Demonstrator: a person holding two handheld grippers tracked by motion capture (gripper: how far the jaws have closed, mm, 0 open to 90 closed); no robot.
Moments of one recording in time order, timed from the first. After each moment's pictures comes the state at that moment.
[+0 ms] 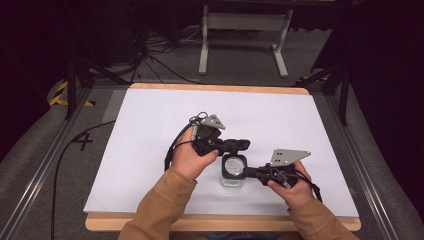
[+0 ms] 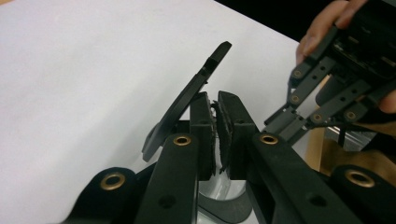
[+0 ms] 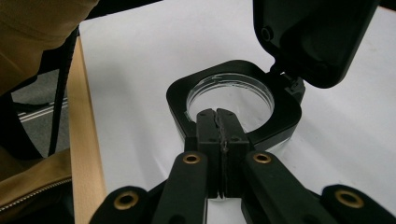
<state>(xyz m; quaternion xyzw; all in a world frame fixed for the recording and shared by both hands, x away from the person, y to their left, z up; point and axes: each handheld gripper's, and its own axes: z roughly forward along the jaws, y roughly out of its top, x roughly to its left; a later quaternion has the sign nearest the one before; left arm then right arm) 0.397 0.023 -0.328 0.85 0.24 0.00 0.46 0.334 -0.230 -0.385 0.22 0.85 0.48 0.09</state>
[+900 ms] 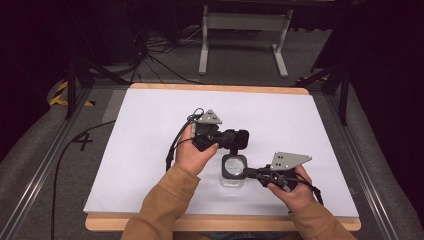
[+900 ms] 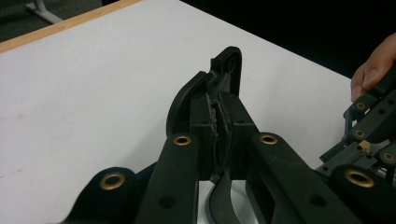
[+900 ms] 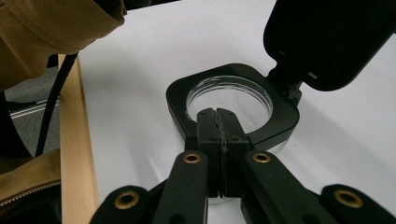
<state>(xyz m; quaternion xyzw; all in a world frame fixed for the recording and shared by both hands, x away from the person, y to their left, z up) 0.413 0.023 -0.343 0.82 0.26 0.05 0.50 0.329 -0.230 -0.388 0.21 0.84 0.48 0.12</state>
